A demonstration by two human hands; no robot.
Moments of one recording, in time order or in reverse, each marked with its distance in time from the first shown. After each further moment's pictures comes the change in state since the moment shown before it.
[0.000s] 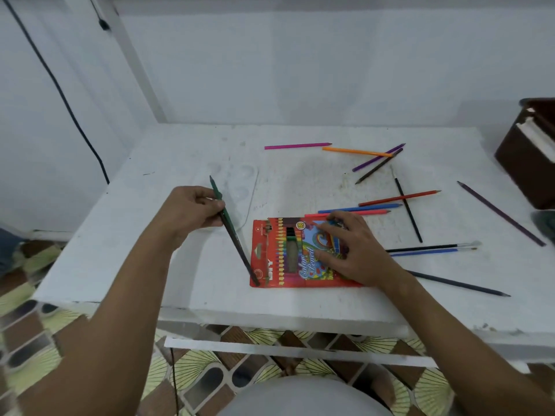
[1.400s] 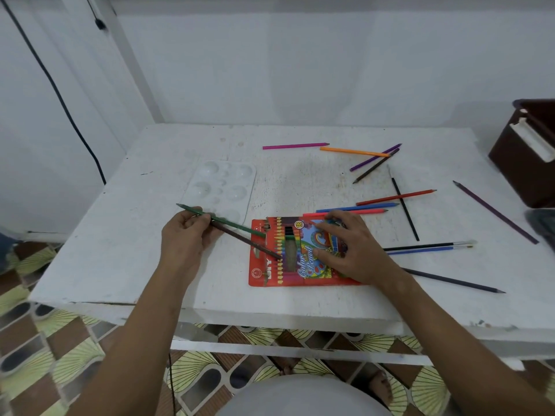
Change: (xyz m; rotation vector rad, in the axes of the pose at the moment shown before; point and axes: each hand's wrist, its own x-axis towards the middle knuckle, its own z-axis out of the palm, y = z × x) left_hand -0.011 -0.059 0.019 -0.618 0.208 0.032; right_hand -0.001 -0.002 0.000 0.034 0.012 0.014
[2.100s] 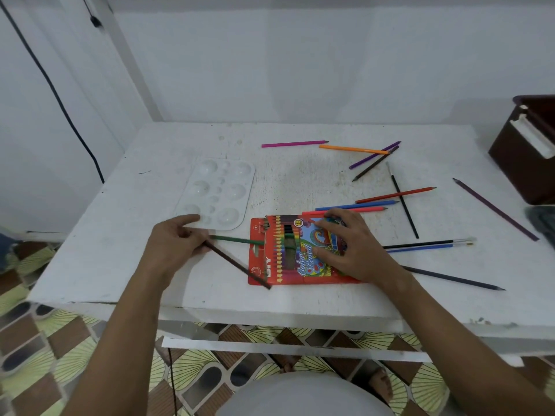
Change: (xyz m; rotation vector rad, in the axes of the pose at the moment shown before) left_hand -0.008 0.014 -0.022 0.465 -0.105 0.011; right_hand 0.000 0.002 0.002 0.006 0.008 -0.002
